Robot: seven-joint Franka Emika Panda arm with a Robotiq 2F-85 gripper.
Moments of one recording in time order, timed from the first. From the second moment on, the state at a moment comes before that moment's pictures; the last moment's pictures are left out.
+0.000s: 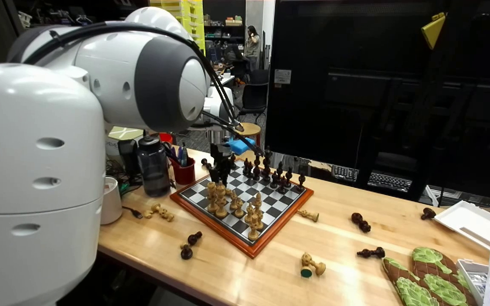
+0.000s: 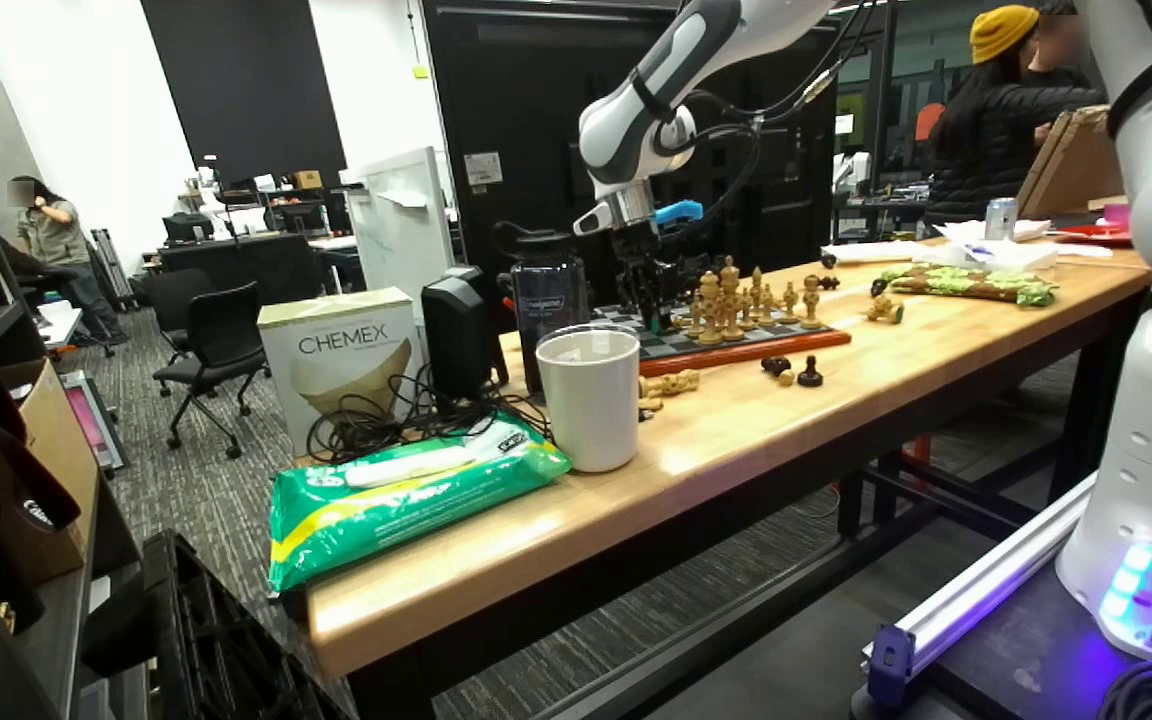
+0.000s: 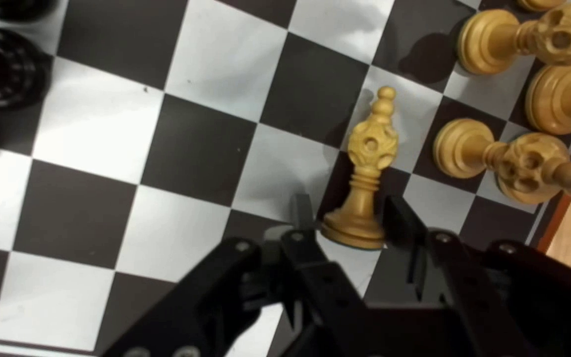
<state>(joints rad) 0.03 0.41 0.14 -1.75 -0.14 1.96 -1.36</state>
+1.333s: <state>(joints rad) 0.07 0.42 0.15 -1.73 -0.18 1.96 -1.39</state>
